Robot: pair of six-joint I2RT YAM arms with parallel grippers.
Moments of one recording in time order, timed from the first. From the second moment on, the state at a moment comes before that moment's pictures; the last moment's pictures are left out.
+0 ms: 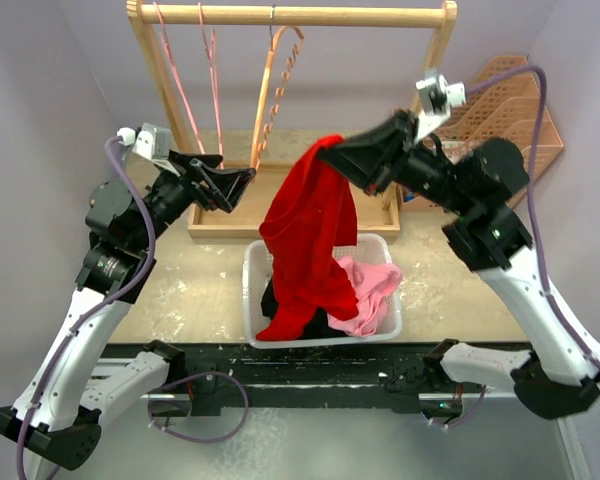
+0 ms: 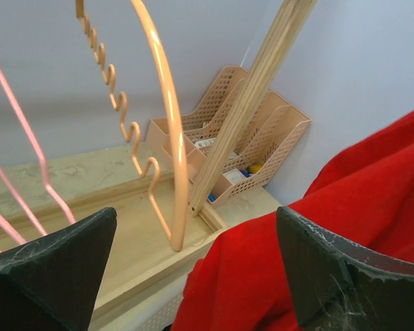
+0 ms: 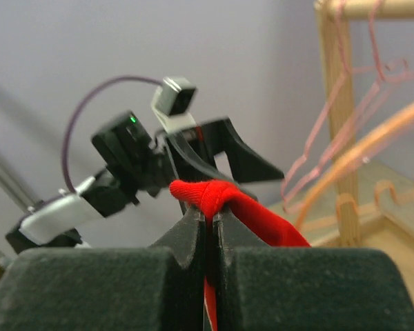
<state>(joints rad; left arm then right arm) -0.38 0.88 1.15 -0.07 0.26 -0.43 0.65 1.20 1.63 -0.03 -0.51 0.52</state>
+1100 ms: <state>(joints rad) -0.50 0.89 0.84 -0.12 0.57 -0.33 0.65 0.94 0.74 -0.37 -0.27 0.54</state>
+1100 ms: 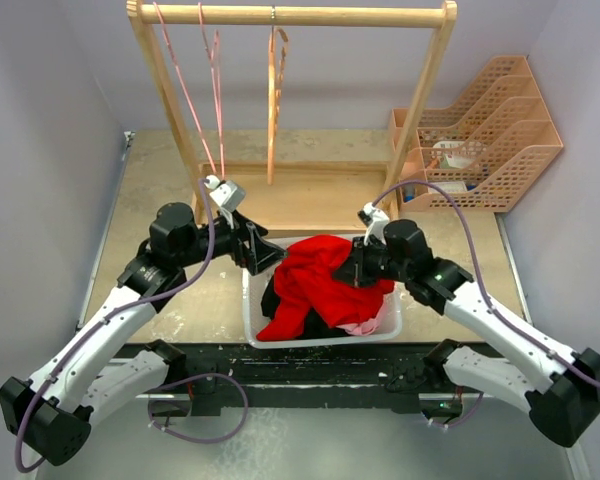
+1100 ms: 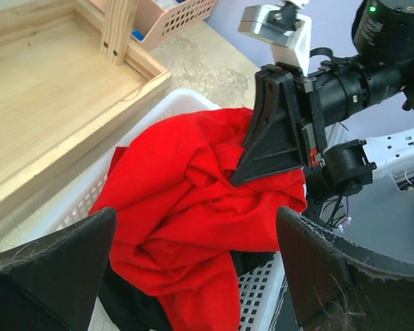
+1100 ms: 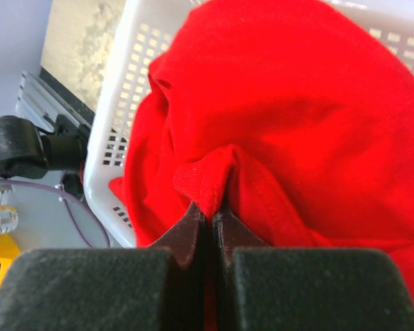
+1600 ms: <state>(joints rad) -0.51 0.91 0.75 -0.10 0.49 -0.34 0.65 1.36 0.65 -0.18 -0.36 0.56</state>
